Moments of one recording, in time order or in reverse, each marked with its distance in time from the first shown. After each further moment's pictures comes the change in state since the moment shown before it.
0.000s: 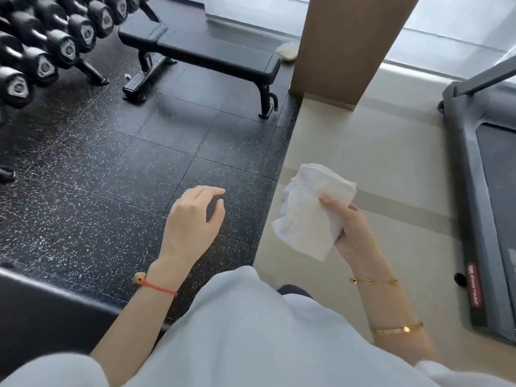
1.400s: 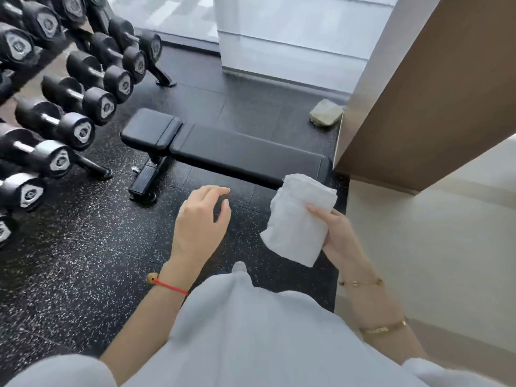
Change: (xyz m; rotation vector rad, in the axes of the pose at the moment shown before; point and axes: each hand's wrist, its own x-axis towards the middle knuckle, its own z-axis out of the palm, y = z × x) left_hand 0.880 -0.258 0.006 0.008 0.030 0.010; right_hand 0.756 -0.281 0.435 0.031 0.007 0.104
